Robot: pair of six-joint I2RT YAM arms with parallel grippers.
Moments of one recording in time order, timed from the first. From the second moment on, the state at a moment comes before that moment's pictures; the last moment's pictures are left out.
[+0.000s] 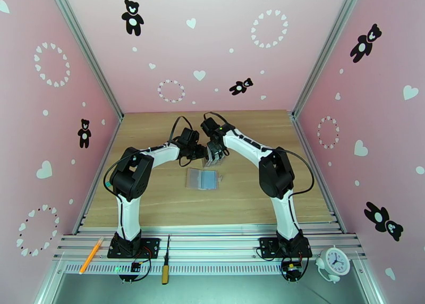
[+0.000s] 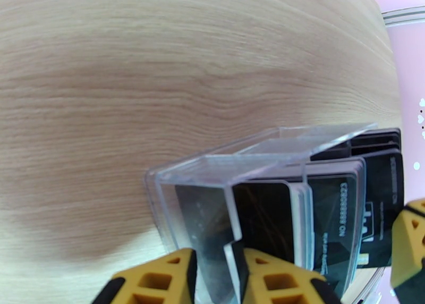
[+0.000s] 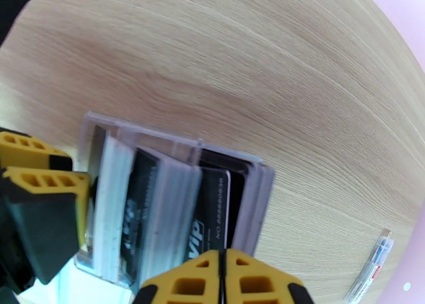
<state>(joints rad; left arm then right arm) -0.48 2.03 1.33 -0.22 0.29 -0.62 0.67 2.13 1.84 -0.93 0.34 0.11</state>
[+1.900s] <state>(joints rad) -0.48 2.04 1.33 -0.22 0.30 -0.63 0.59 2.22 1.94 -0.96 0.29 0.09</state>
